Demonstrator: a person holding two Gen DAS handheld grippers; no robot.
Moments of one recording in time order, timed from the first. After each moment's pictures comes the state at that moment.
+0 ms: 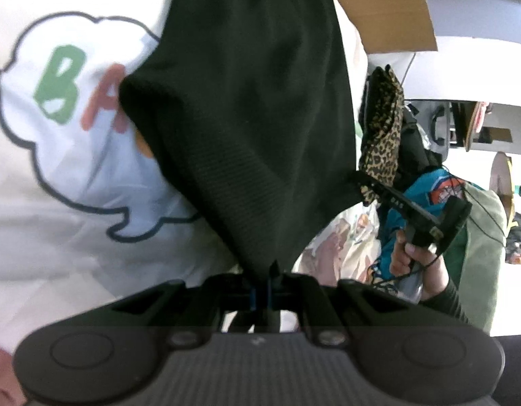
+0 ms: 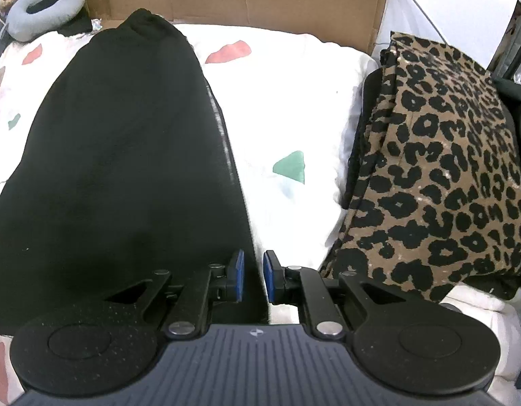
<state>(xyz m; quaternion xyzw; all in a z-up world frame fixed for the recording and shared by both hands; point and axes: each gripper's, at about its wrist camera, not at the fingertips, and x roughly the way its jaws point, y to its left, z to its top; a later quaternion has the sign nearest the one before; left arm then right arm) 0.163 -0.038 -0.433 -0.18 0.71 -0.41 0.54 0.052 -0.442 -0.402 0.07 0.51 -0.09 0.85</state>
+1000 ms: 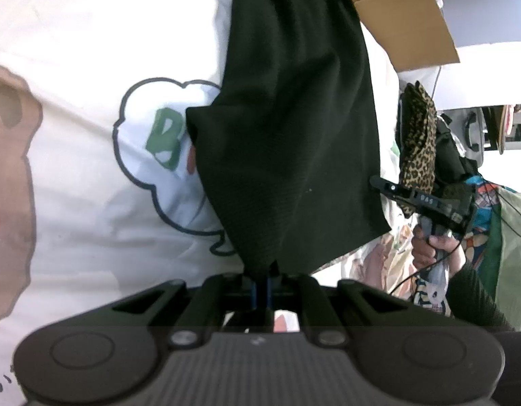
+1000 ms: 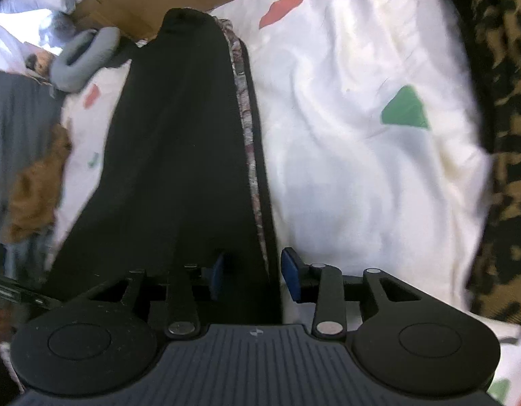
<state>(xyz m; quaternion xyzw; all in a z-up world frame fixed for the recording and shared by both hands) 0.183 0.006 -0.408 -0.12 0.70 -0.36 0.61 0.088 -0.463 -0.460 0.31 0.51 0.07 0.80</state>
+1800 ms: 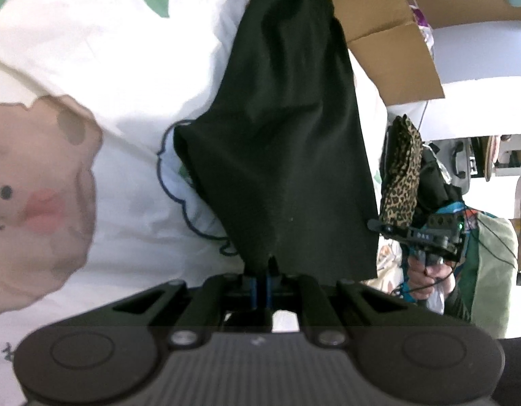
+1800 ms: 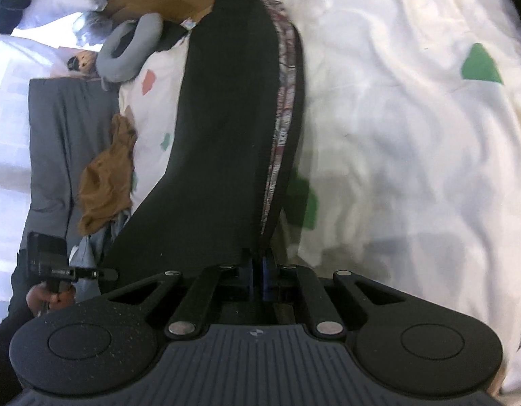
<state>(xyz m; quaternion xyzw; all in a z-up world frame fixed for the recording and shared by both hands) 0.195 0.057 -0.356 -0.16 0.68 -0.34 0.62 0.088 -0.430 -0.425 0.39 0.53 0.16 0.74</state>
